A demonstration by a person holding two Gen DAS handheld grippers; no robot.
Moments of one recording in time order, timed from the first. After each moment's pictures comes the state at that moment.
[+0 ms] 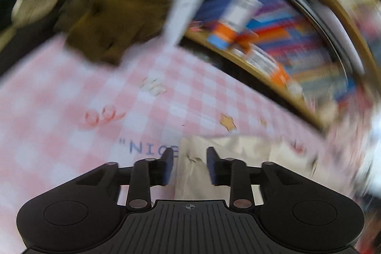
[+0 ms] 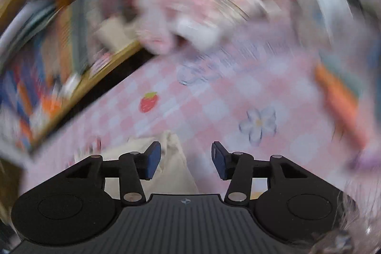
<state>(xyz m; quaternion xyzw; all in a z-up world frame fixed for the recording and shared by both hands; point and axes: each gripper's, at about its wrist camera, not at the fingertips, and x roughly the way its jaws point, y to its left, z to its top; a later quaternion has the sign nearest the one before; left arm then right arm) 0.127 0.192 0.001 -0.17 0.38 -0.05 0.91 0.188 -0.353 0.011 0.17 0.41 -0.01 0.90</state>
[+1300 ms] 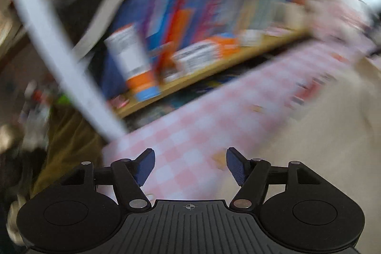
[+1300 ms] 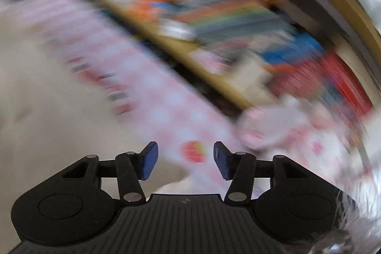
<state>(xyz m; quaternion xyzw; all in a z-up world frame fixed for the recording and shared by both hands) 0.178 0.107 0.041 0.25 0.30 -0.19 0.90 0.210 -0.238 0.027 -0.35 0.33 0.24 0.85</state>
